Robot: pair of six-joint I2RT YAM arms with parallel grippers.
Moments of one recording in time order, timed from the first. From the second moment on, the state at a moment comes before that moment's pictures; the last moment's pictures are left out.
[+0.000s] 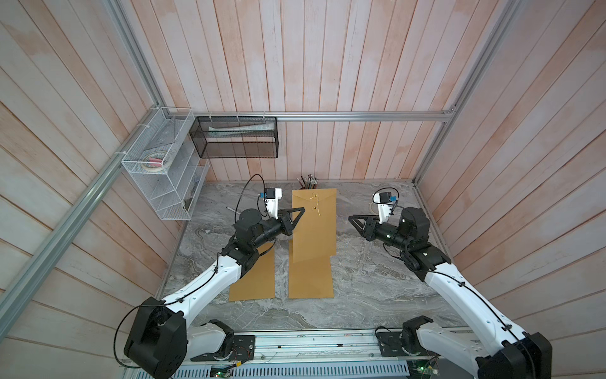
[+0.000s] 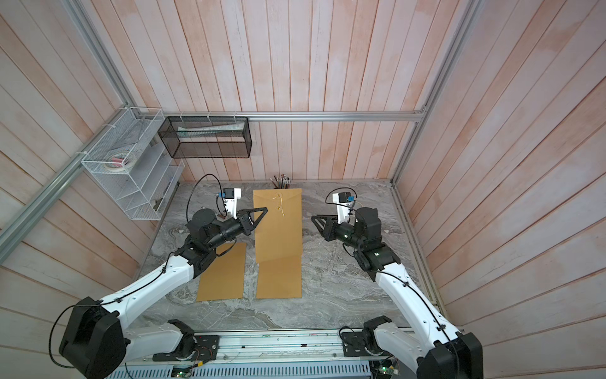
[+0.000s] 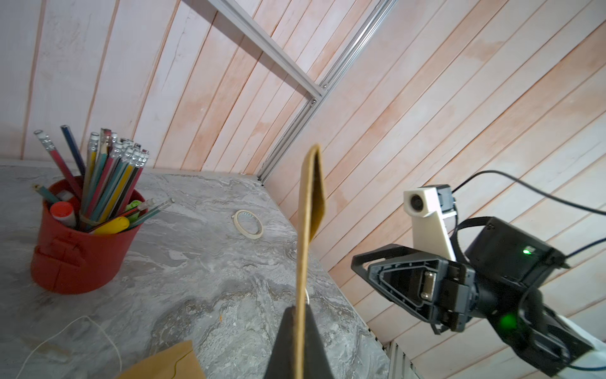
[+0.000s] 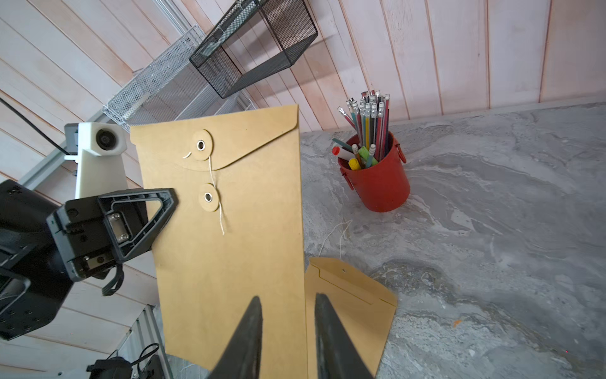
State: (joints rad) left arm -0.49 1.26 0.81 0.42 0.43 -0.62; right arm 0.37 1.04 0.83 -0.05 -0.48 0.47
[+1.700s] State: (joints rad) left arm -0.59 1.25 0.83 0.31 0.28 -0.54; right arm 0.67 1.34 1.05 -0.12 -0.18 0.40
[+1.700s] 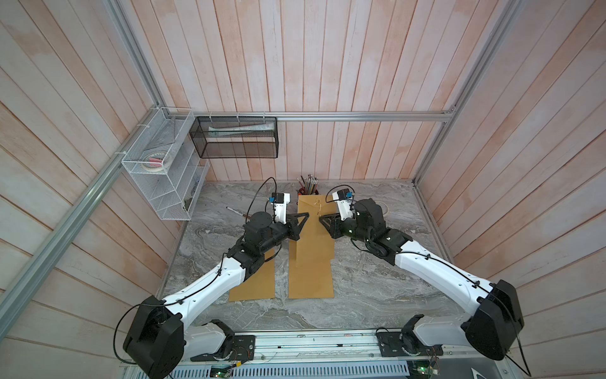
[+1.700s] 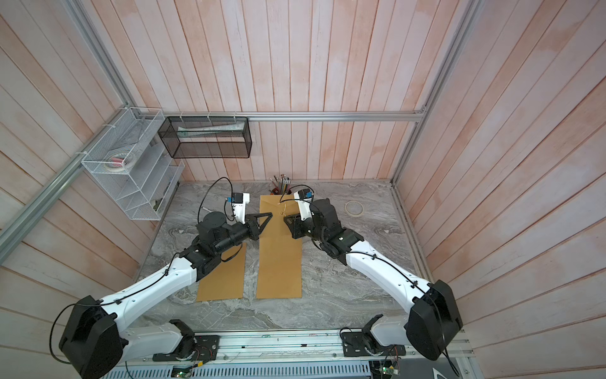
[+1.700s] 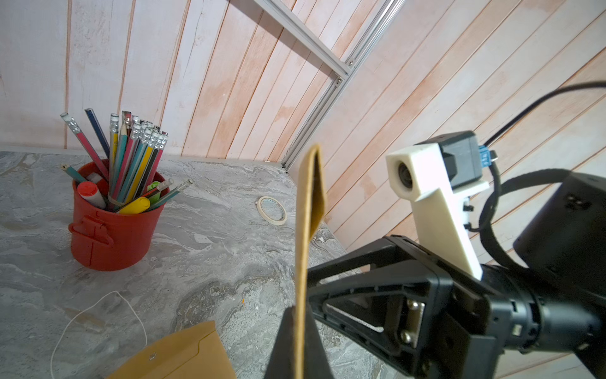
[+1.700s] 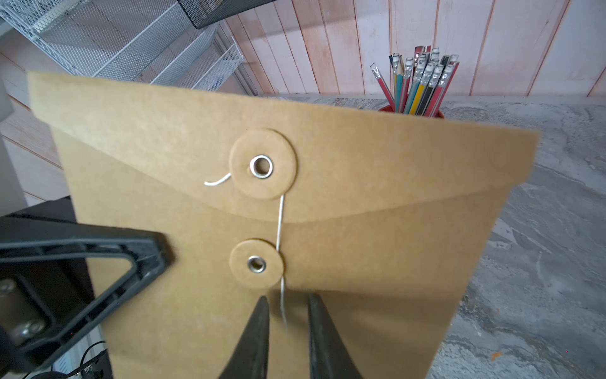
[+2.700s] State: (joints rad) left arm -0.59 1.25 0.83 0.31 0.28 -0.54; right arm 0.67 1.39 1.09 -0.14 -0.14 0.39
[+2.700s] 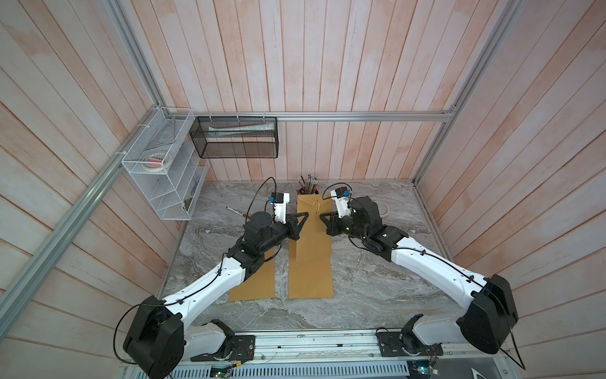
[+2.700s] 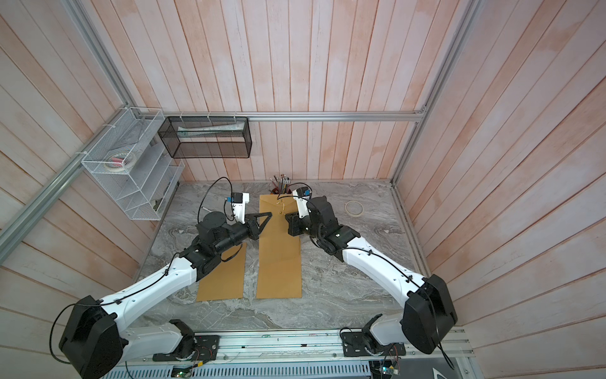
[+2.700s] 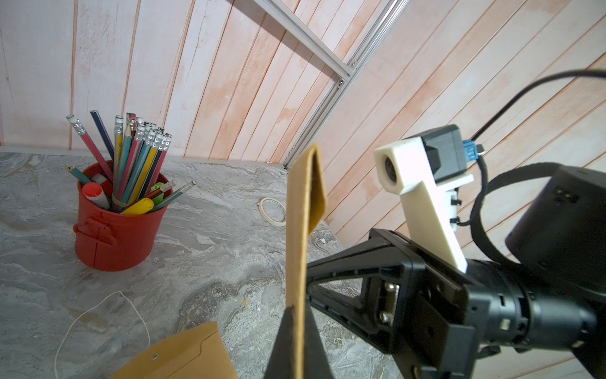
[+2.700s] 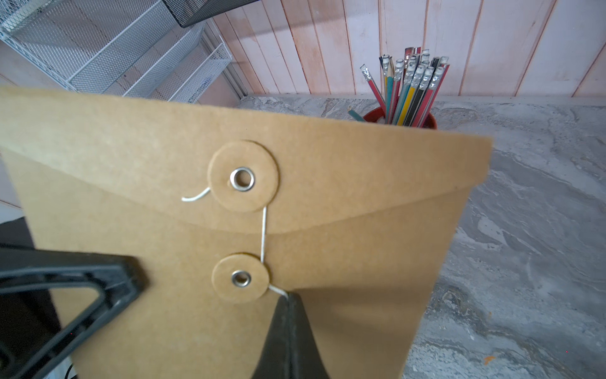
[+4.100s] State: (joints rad) left arm -0.59 1.25 0.82 0.36 0.28 -0.55; right arm 0.70 1.40 1.21 -0.16 -0.17 0.34
